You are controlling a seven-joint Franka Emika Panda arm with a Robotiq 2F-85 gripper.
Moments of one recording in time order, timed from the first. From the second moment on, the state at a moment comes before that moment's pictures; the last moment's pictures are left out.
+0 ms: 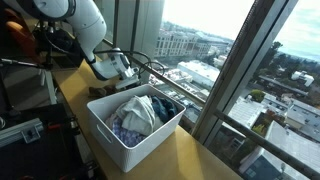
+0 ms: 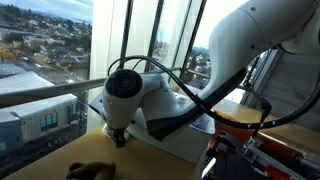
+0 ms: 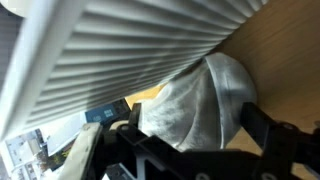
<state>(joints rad) 0.38 0.96 -0.03 -1.47 -0.98 2.46 0.13</state>
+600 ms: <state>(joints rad) 0.37 1.00 -0.03 -1.43 -0.89 2.45 0.12</state>
